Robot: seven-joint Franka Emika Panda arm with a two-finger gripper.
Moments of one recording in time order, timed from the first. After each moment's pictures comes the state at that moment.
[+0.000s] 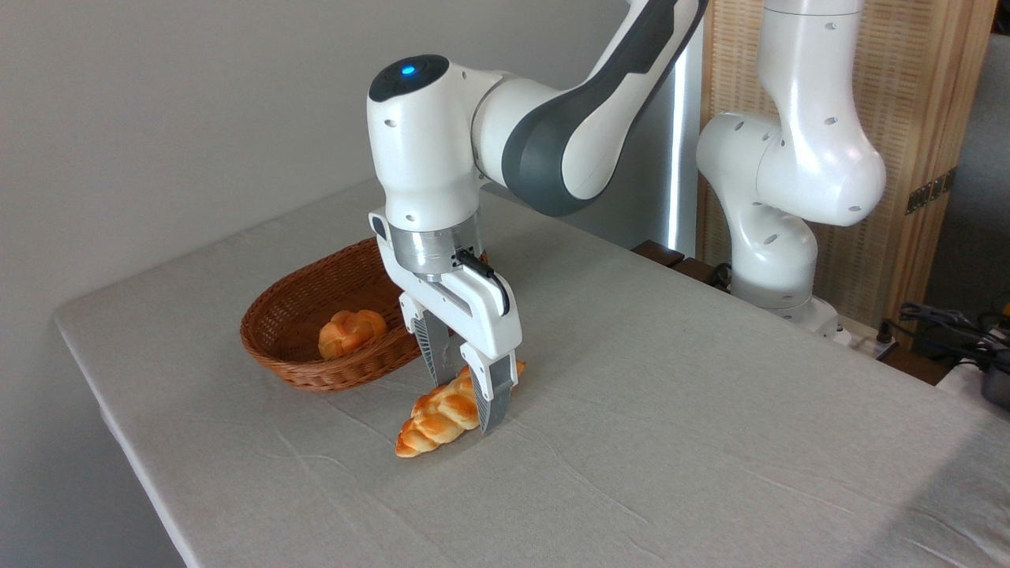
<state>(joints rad) -0.06 -0.10 -0.04 -2.25 -0.05 2.16 0.75</state>
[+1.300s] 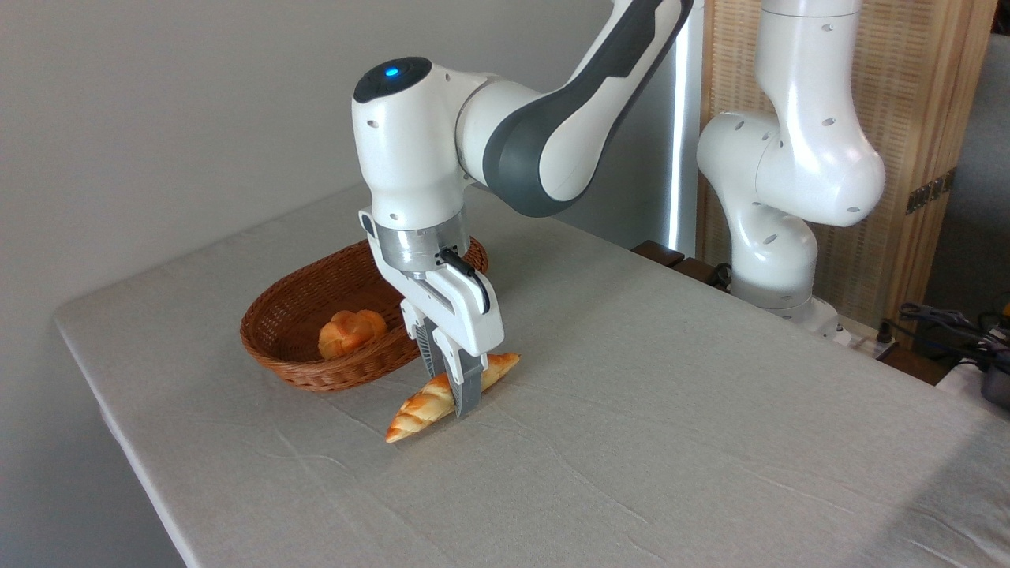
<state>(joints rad) -0.08 -0.08 -0.05 -2.23 -0.05 2.16 0.75</state>
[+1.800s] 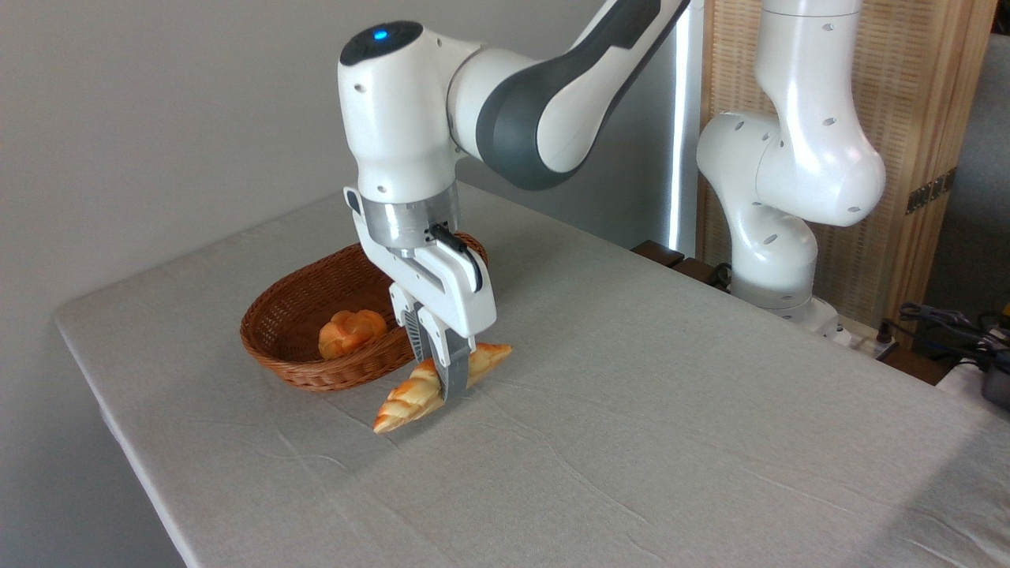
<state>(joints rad) -0.07 -0.09 -0.03 -2.15 -0.05 2.08 0.75</state>
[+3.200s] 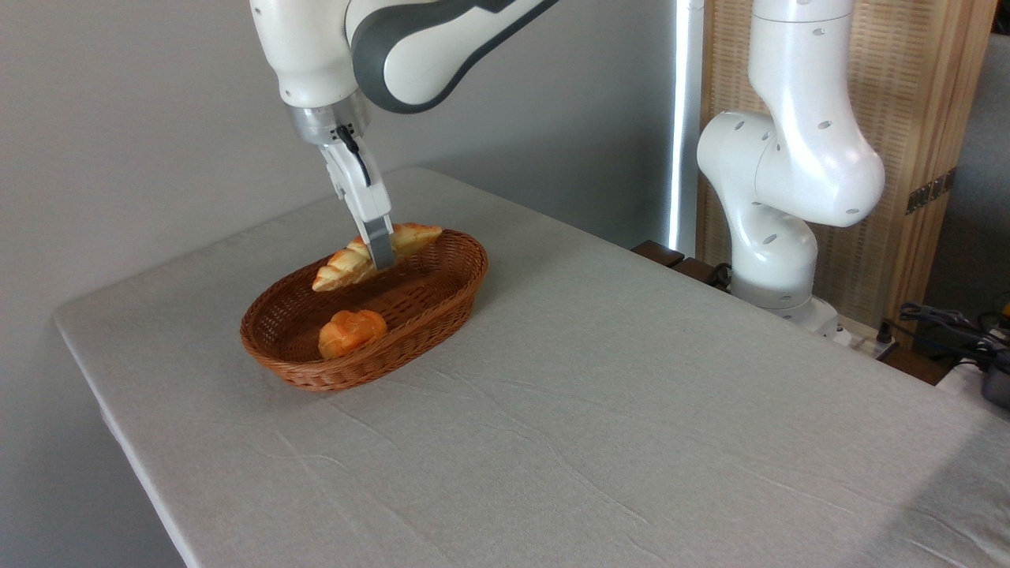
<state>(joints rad) -0.09 0.00 -0.39 -1.94 -0.24 1.89 0.62</state>
